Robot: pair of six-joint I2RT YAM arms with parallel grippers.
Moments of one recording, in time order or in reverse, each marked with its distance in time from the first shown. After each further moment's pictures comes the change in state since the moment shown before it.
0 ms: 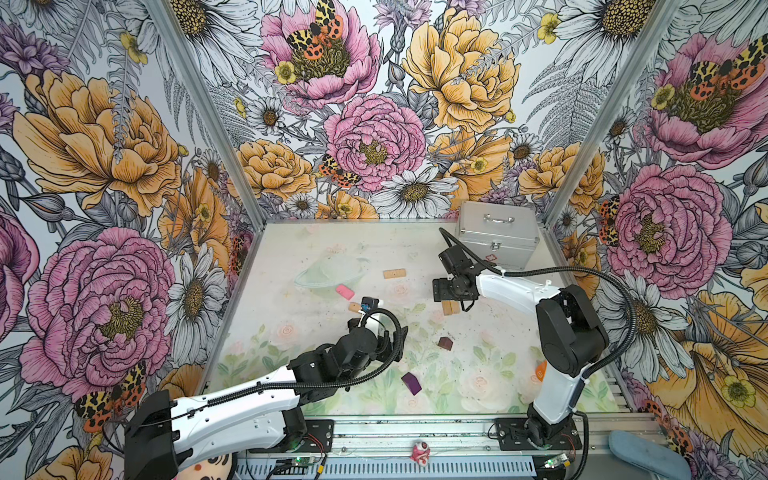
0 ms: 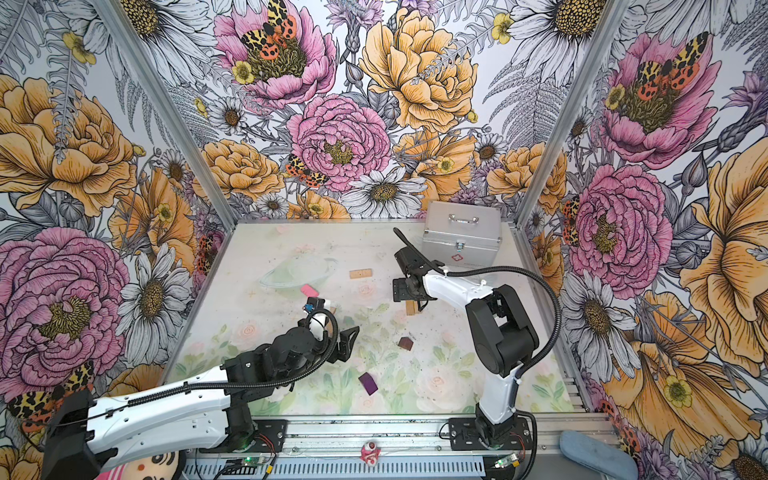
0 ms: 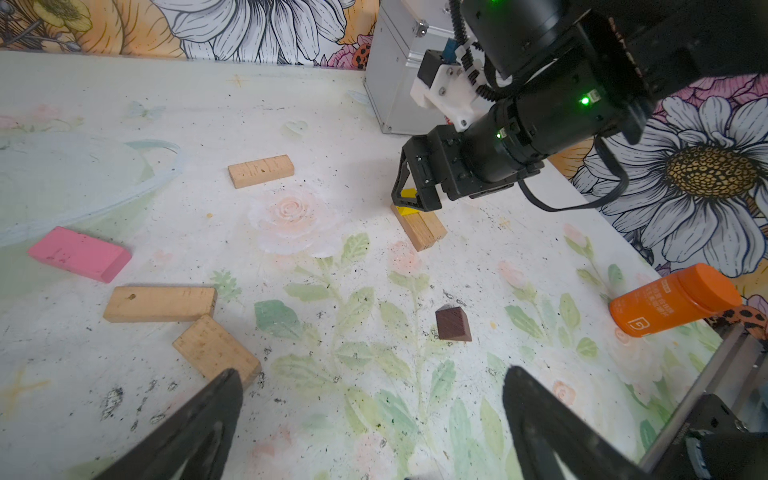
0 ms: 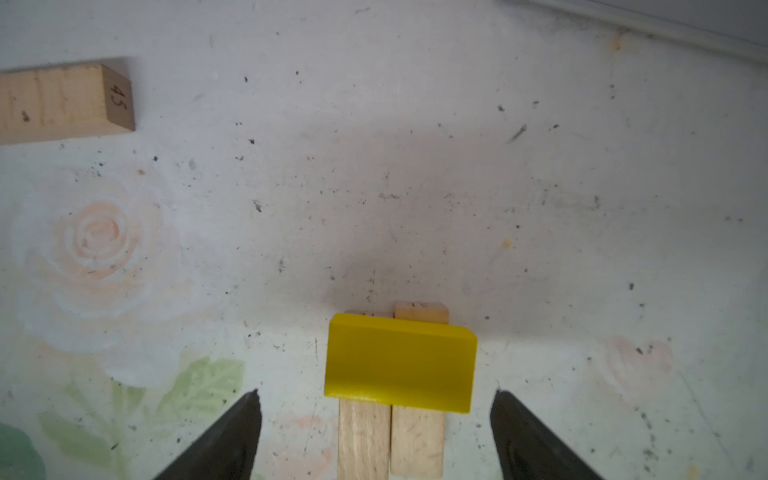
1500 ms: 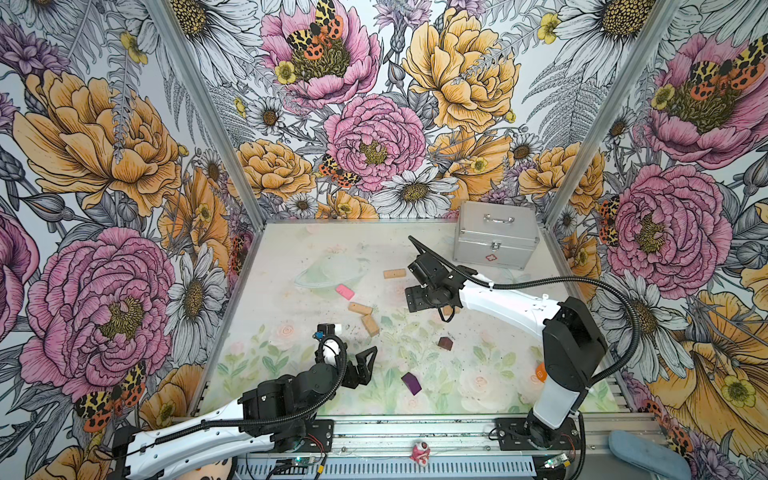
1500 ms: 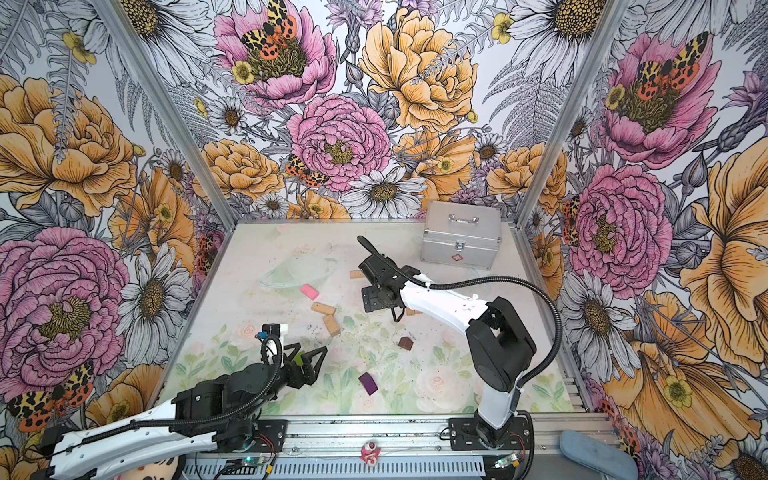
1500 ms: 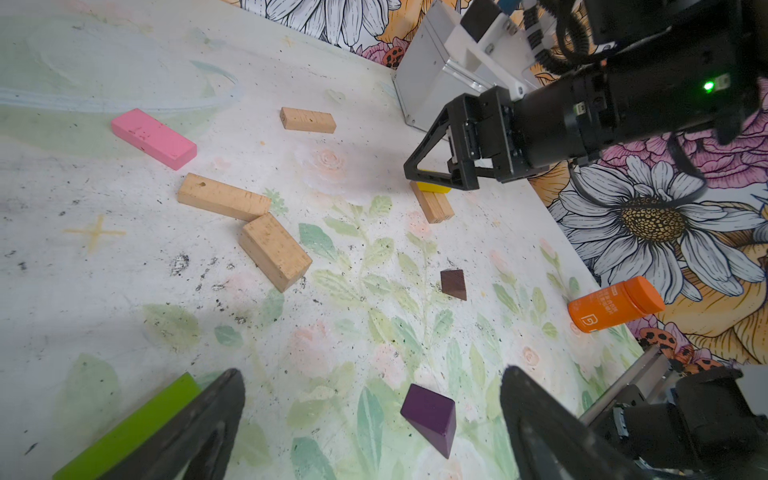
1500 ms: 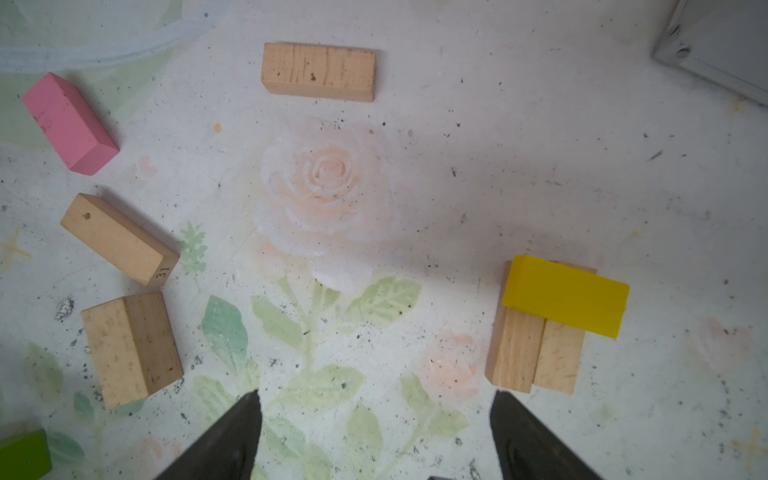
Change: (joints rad) left arm -0.142 -0.546 -0.207 -0.343 -0.130 -0.283; right arm 0.243 -0.049 0.101 -0.107 0.049 0.066
